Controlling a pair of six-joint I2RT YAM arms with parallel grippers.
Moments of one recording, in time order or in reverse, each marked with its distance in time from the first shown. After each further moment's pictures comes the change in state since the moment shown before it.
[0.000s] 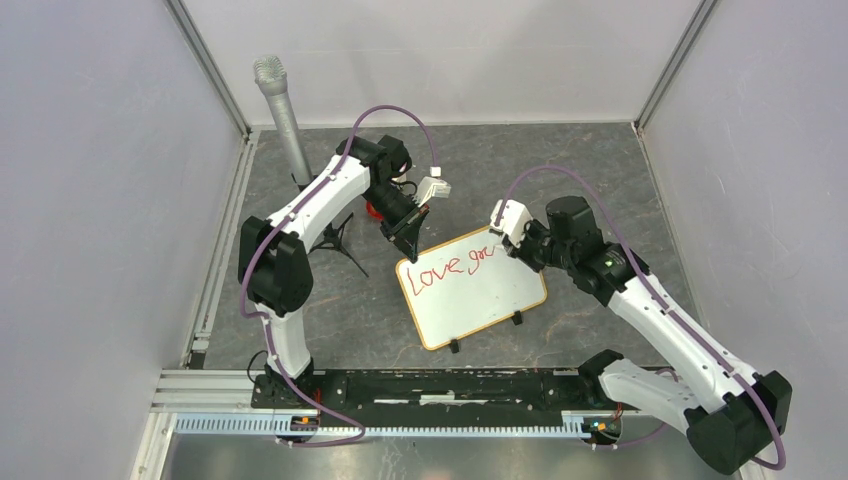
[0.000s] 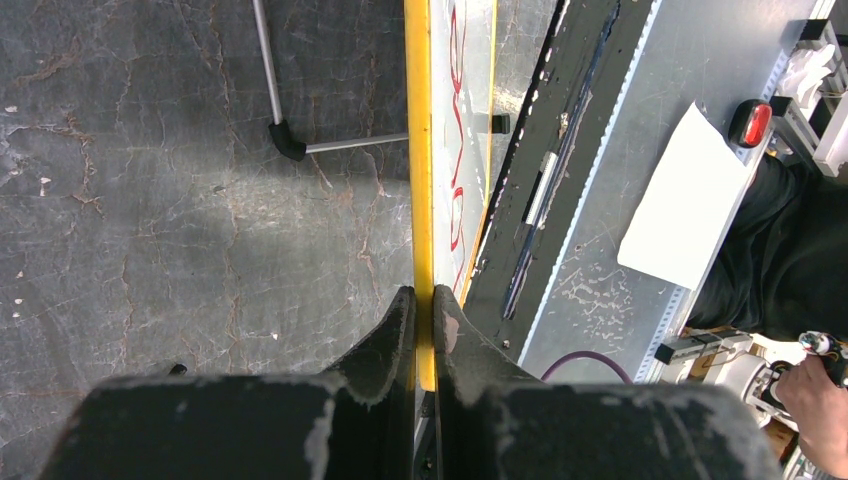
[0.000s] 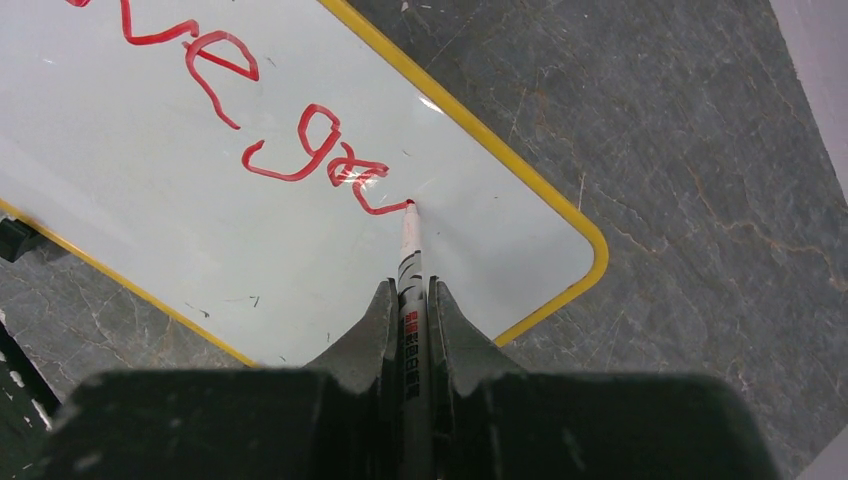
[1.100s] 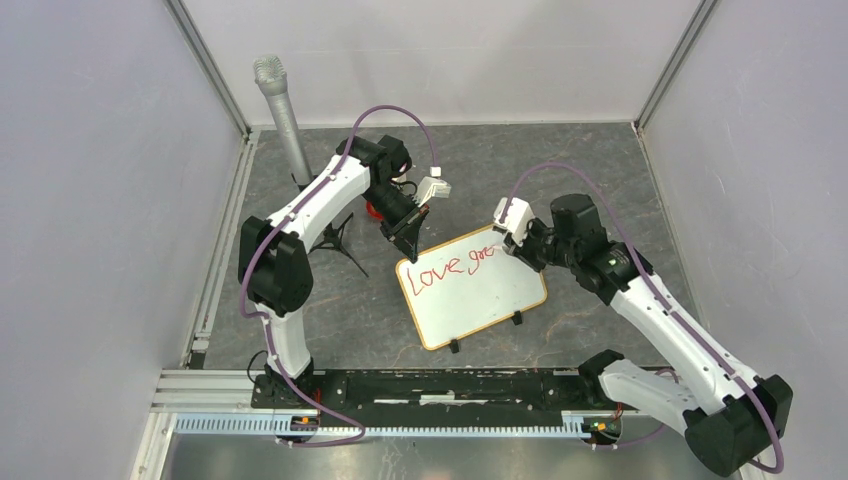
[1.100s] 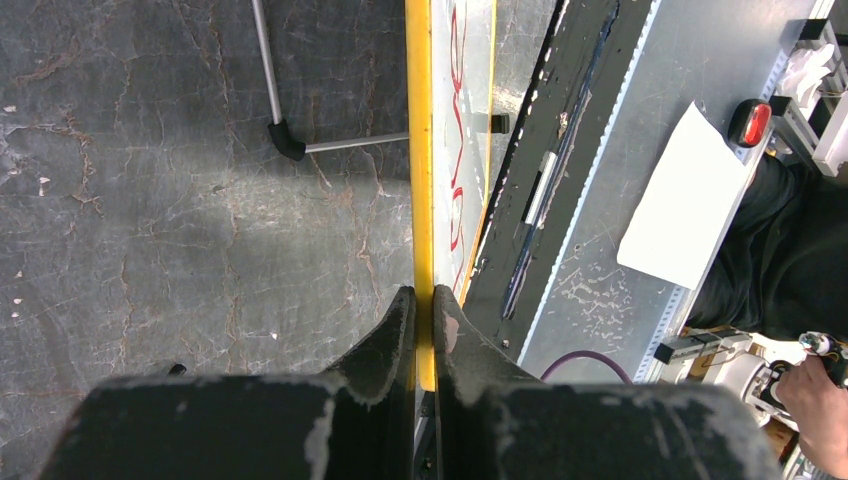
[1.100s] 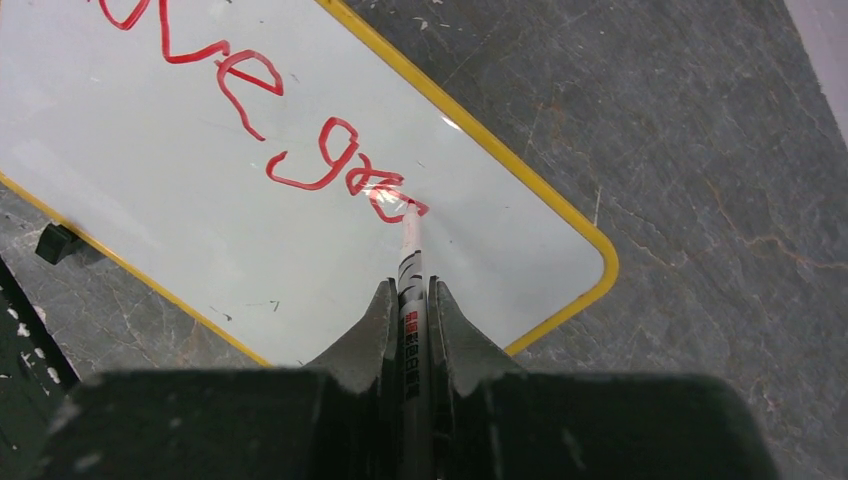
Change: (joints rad) left arm 0.000 0.000 0.002 -0.002 0.000 0.000; right arm -0.018 0.003 0.011 -0.006 -0.075 0.019
